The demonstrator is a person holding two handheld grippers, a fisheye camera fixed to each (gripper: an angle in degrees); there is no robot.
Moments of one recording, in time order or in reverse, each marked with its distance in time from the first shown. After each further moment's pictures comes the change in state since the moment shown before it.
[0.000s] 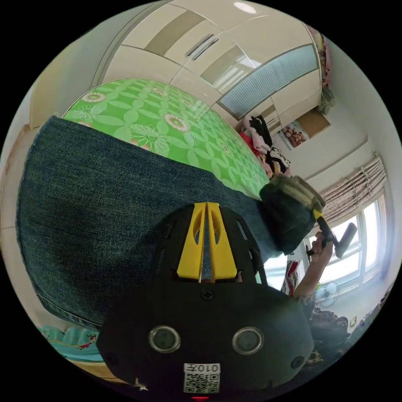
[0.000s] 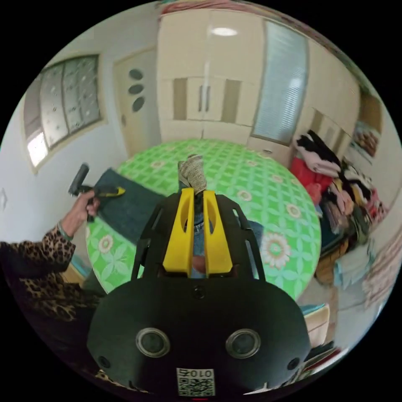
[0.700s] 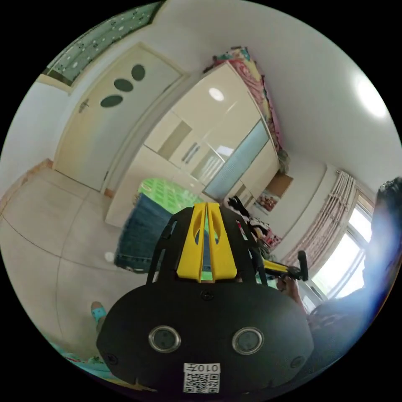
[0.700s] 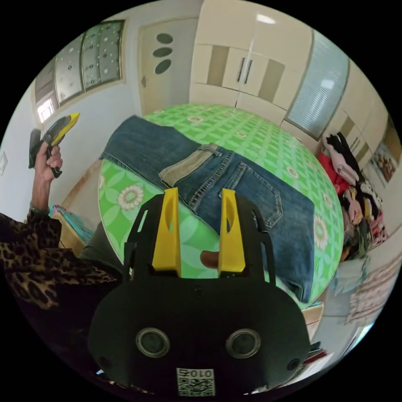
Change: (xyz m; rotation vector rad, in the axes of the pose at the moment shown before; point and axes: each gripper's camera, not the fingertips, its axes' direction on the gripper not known) left arm -0.009 0.168 -0.216 0.546 0.109 0.119; right arm -0.232 0.058 0.106 -0.307 -0.027 -0.374
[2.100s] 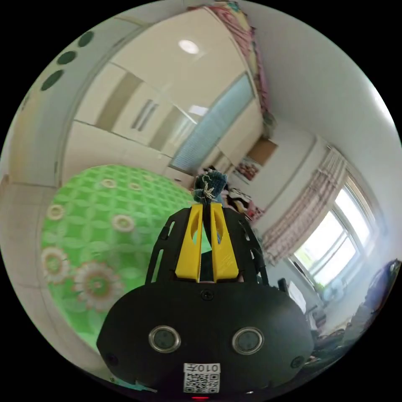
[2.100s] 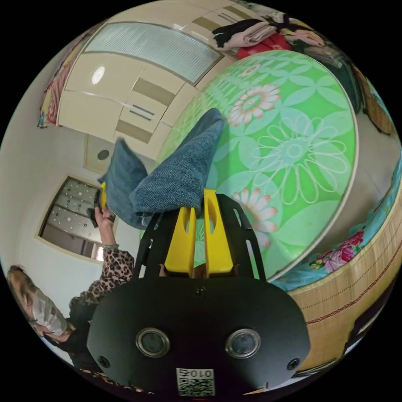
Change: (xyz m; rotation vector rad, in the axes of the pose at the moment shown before) left arm 0.030 -0.169 0.278 -0.165 0.031 0.011; right arm 0.331 0.270 0.059 0.251 -0.673 0.996
